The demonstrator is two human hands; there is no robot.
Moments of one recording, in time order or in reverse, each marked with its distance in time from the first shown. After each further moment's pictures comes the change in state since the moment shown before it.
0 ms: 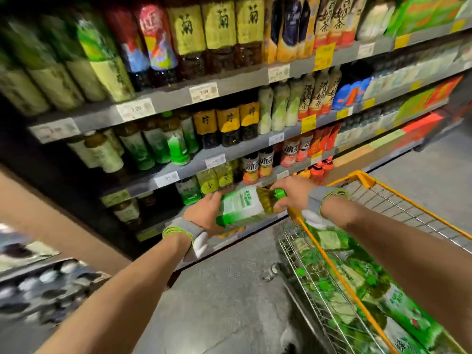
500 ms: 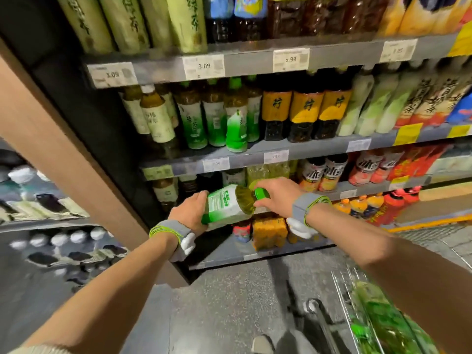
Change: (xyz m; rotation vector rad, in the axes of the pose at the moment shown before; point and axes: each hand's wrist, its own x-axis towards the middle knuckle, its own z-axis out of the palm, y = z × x) left_hand 0.016 -0.172 0.088 -0.042 0.124 -0.352; right_hand 0.164 -0.097 0.076 0.005 0.161 -0.300
